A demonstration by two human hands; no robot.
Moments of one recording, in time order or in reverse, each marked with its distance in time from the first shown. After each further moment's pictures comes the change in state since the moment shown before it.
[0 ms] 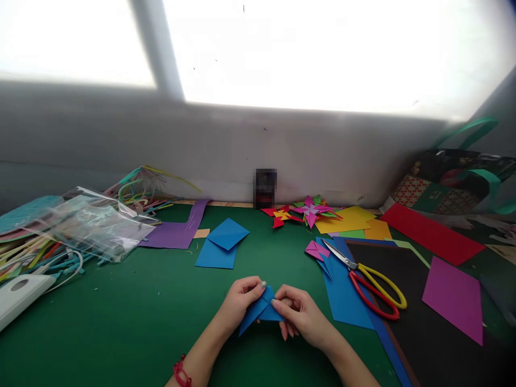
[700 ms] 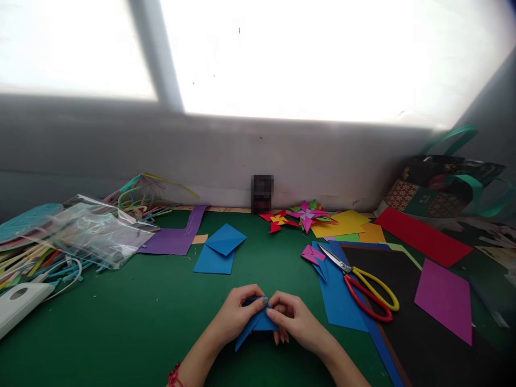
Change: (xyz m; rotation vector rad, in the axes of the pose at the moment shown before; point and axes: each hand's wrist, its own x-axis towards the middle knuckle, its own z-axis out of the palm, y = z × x) left_hand -0.008 0.010 -0.002 0.434 0.029 0.201; right_hand 0.002 0.003 0.003 -0.012 -0.007 0.022
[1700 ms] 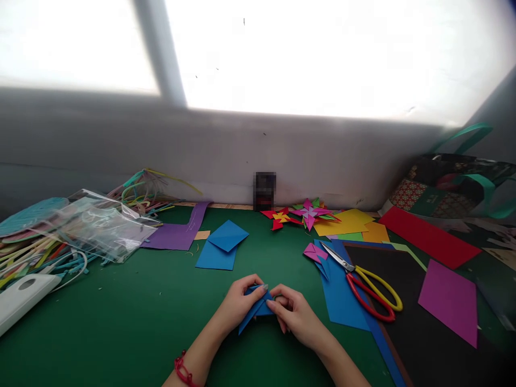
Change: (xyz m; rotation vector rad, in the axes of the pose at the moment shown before) left_hand 0.009 -0.006 0.005 -0.259 0.018 -0.172; right_hand 0.002 -0.002 0.001 -0.080 0.107 -0.072
